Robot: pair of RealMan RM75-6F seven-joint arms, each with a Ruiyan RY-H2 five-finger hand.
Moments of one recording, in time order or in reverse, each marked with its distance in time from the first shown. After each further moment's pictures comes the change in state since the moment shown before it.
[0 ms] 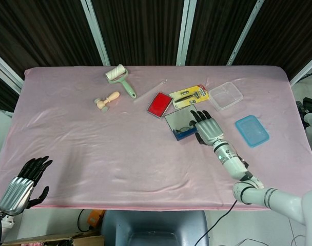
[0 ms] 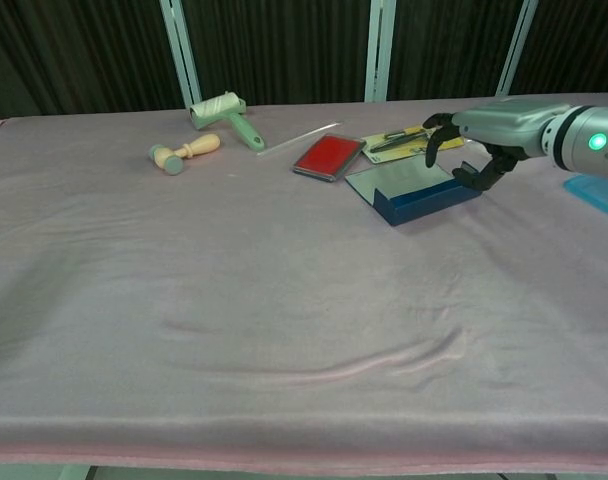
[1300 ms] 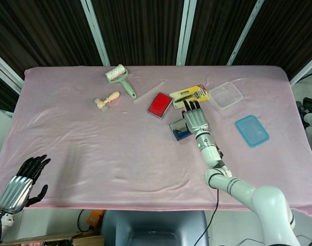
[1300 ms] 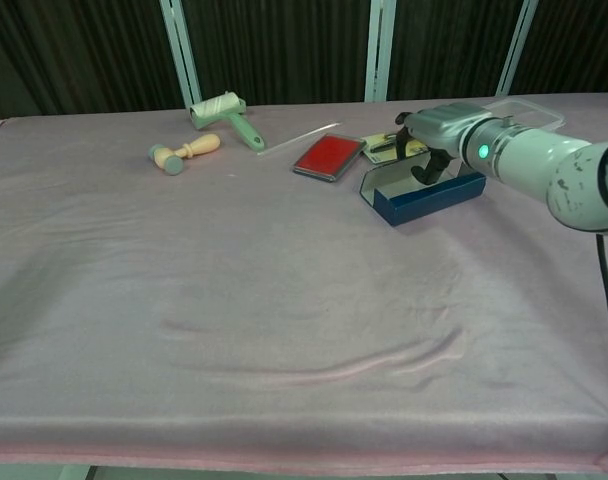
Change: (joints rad) left arm -0.004 -0.002 -0.011 0.002 -0.036 -0.024 -0.001; right arm 0.178 -0.358 0.119 0.513 0.173 -0.073 -0.177
